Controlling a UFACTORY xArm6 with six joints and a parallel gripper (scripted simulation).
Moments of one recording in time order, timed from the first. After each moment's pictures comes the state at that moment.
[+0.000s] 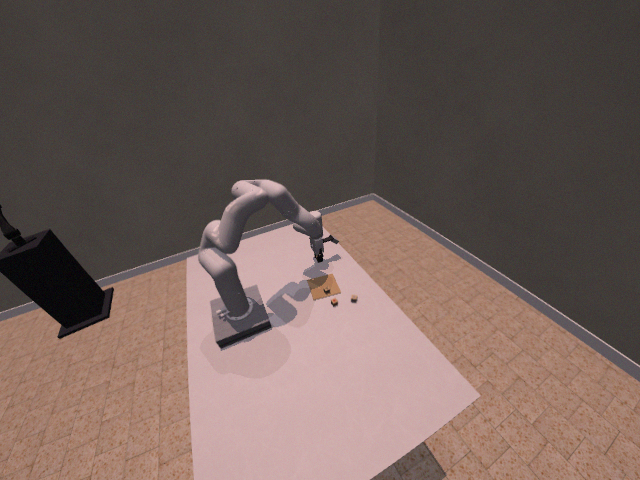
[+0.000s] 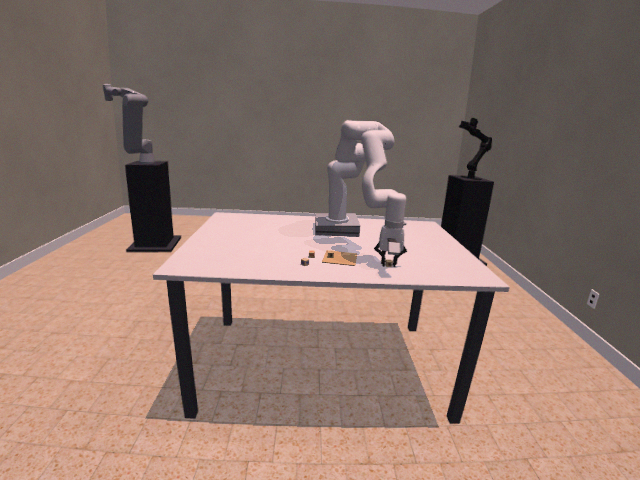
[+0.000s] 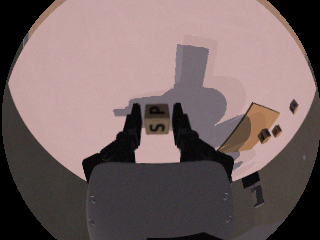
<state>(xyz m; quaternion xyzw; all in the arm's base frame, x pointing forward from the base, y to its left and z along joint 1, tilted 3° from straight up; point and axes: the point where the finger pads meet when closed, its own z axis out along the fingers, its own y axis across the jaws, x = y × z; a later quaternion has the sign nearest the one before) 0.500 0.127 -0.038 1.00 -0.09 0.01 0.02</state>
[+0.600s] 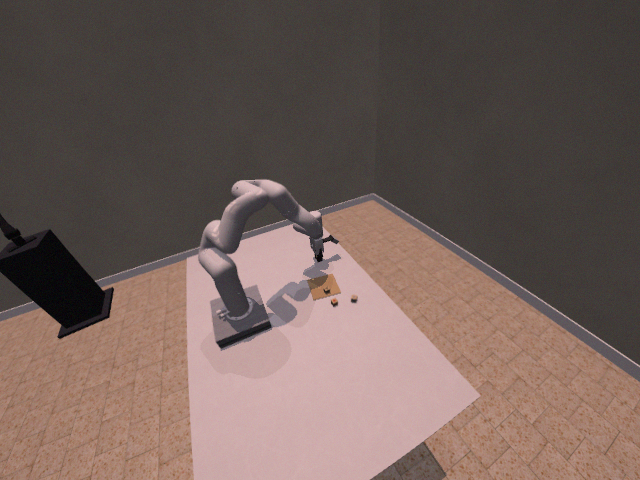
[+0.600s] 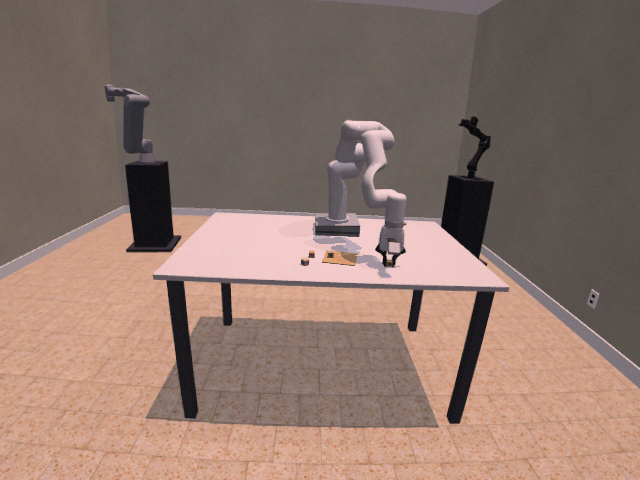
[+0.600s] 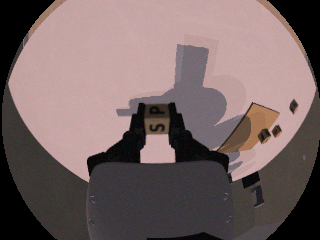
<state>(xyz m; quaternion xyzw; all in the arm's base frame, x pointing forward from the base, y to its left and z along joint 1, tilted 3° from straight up) 0.500 0.127 -0.038 1.00 -0.09 0.01 0.02</state>
